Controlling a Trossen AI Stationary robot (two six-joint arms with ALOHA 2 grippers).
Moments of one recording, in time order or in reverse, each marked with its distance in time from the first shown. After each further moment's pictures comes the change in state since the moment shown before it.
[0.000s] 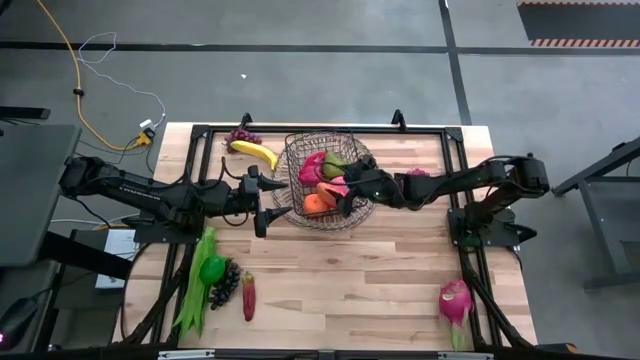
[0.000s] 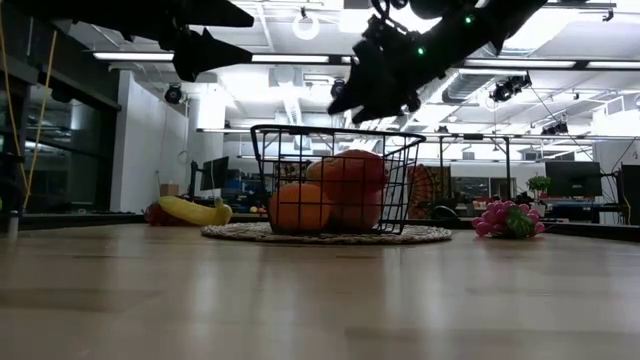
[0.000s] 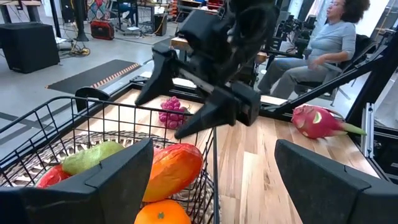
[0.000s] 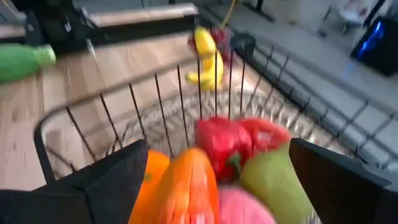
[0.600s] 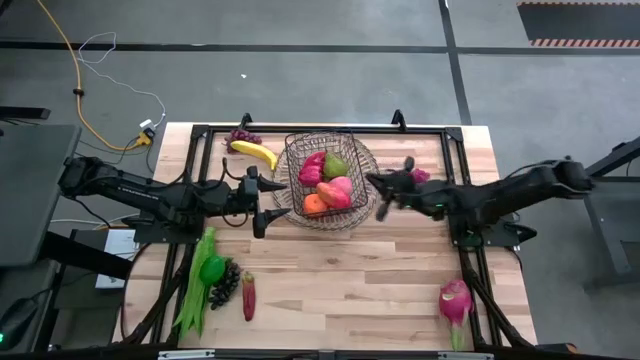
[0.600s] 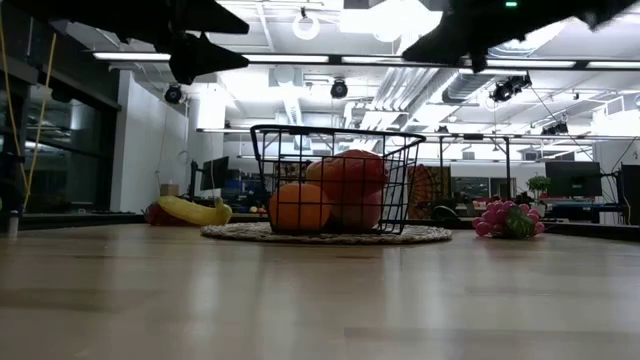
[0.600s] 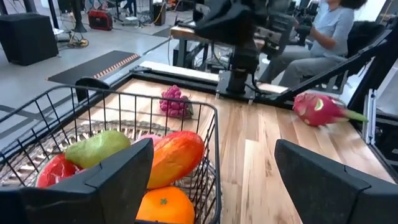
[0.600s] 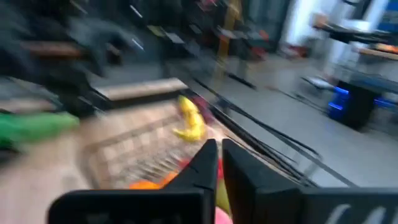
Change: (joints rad) left arm -0.001 -0.020 0.000 -0.062 0.007 -0.002; right arm 0.156 -0.472 -0.337 0.210 0.207 -0.098
